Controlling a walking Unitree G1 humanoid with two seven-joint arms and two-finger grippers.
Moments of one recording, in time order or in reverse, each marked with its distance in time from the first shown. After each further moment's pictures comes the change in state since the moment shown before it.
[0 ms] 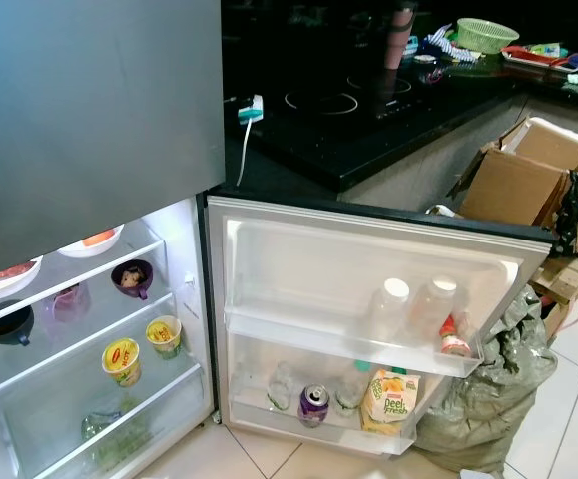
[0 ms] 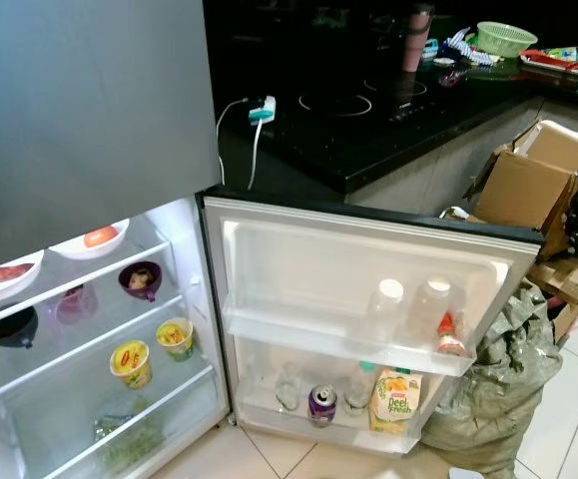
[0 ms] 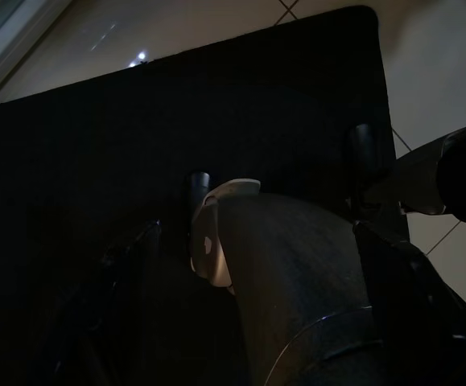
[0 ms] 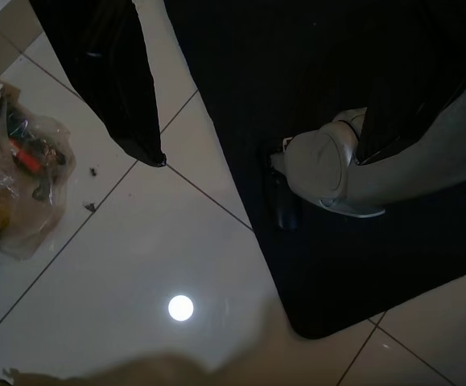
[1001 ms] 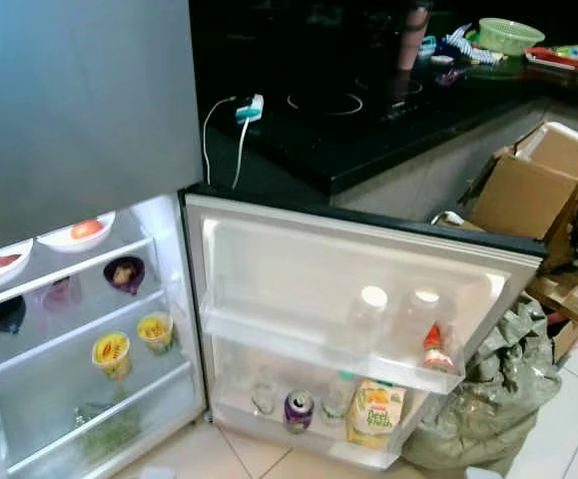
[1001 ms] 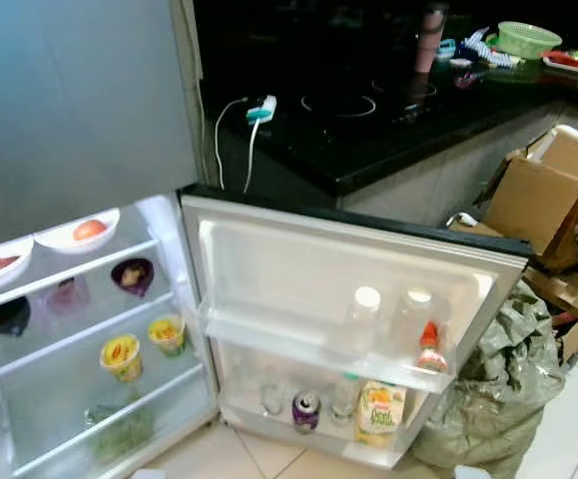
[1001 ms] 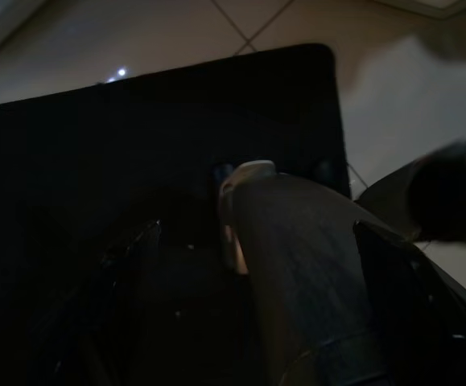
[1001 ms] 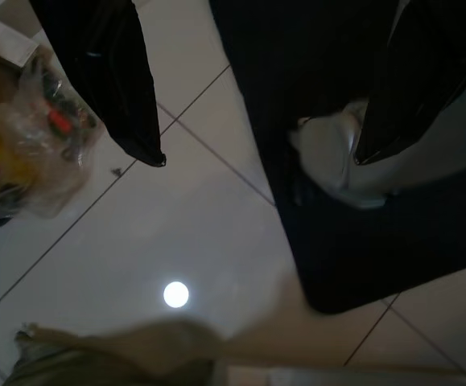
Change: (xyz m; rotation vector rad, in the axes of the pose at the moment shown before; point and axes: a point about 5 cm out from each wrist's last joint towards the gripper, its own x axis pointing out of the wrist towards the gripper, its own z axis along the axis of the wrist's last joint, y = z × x) left arm -0.001 0.003 0.002 -0.009 -0.006 -0.001; right arm 0.002 0.008 -0.001 0.010 -0.003 0.036
